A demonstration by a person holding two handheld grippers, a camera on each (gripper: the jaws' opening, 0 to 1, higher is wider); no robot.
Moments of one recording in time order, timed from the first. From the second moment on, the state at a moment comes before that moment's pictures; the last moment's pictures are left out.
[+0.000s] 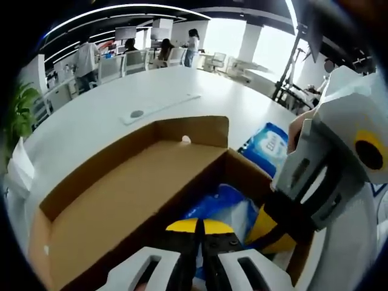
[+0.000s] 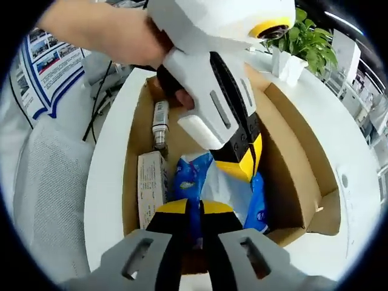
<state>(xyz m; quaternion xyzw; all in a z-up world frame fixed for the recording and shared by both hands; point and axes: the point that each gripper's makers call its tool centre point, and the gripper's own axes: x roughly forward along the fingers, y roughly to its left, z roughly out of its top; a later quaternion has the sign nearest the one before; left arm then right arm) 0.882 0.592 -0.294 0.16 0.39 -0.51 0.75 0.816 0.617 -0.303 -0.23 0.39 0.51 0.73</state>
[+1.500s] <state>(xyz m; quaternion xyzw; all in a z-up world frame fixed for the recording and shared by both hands) 0.870 0.601 -0.194 0.16 0.33 -0.48 0.79 0.809 0.622 -0.201 -0.29 0.27 0.49 0.78</state>
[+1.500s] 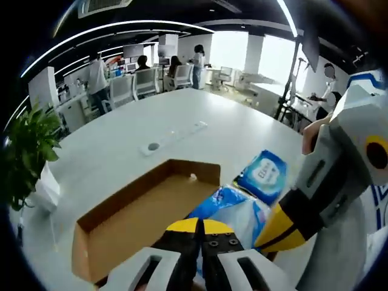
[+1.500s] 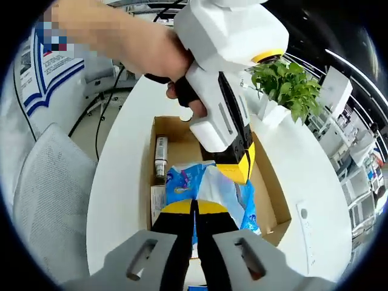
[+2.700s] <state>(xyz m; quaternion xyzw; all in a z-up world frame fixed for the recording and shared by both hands) 0.822 0.478 -0.158 0.18 0.31 -0.52 0.78 0.763 0.499 -0.168 -0.29 0.26 0.43 0.81</state>
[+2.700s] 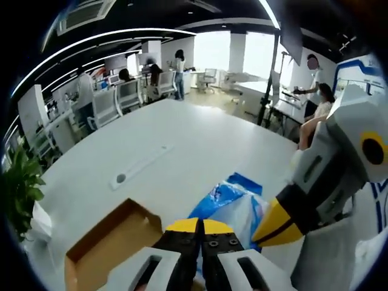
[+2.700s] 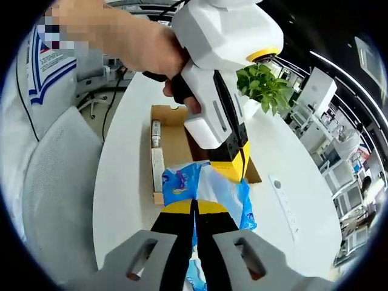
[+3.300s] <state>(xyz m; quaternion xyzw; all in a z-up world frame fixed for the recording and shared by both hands) 0.804 0.398 -0.175 0.17 0.33 -0.53 0.76 0.738 0.412 -0.178 -0.28 0.28 0.41 0.83</state>
